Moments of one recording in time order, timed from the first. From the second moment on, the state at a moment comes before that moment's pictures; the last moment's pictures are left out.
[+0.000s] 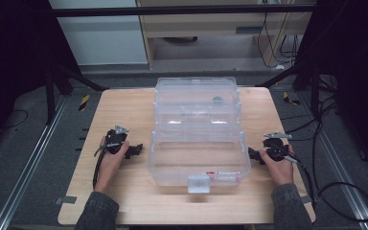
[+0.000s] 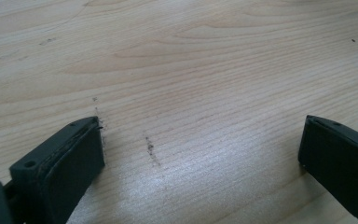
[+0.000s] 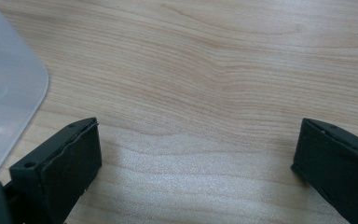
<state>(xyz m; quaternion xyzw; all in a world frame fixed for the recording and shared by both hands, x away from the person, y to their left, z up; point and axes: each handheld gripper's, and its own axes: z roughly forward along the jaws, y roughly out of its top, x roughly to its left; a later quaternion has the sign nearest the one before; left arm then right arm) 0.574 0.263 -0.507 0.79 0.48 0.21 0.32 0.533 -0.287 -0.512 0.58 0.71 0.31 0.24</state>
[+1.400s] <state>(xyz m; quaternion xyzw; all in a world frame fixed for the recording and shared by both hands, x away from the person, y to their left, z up) 0.472 0.194 -0.347 0.91 0.18 0.24 0.29 0.537 -0.235 -0.281 0.26 0.91 0.15 0.28</state>
